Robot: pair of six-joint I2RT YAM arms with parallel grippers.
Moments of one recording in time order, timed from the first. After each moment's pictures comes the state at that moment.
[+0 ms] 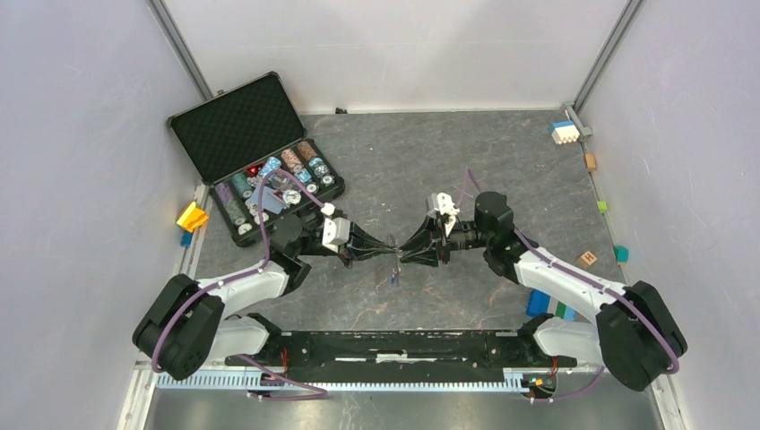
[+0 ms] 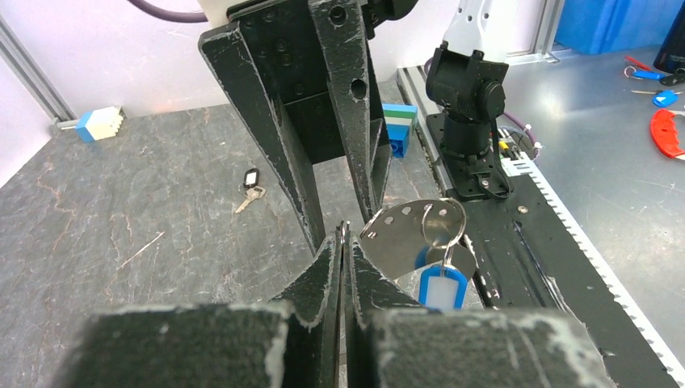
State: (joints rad) left arm -0.57 1.23 0.39 1.09 1.06 -0.07; right arm 0.59 1.20 0.56 0.46 -1.05 -0.01
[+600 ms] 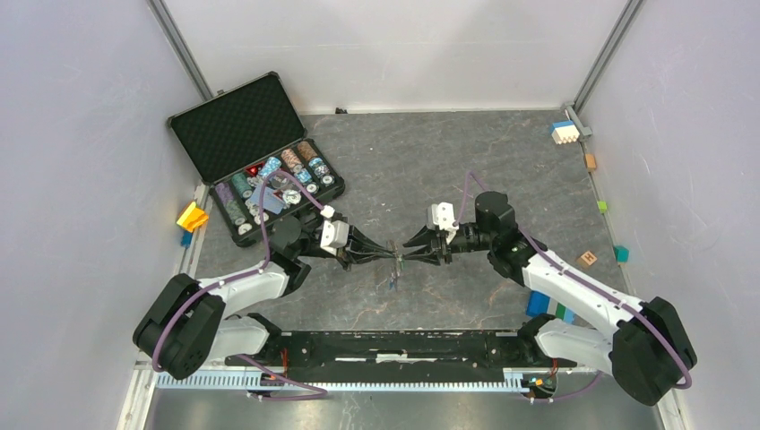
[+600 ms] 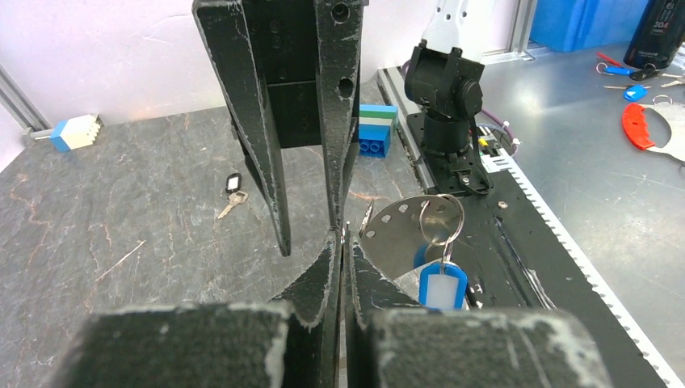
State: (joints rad) left arm -0.57 1.23 0.38 1.13 1.10 -0.09; right arm 0.61 1.10 0.59 0.22 -0.96 -0.33
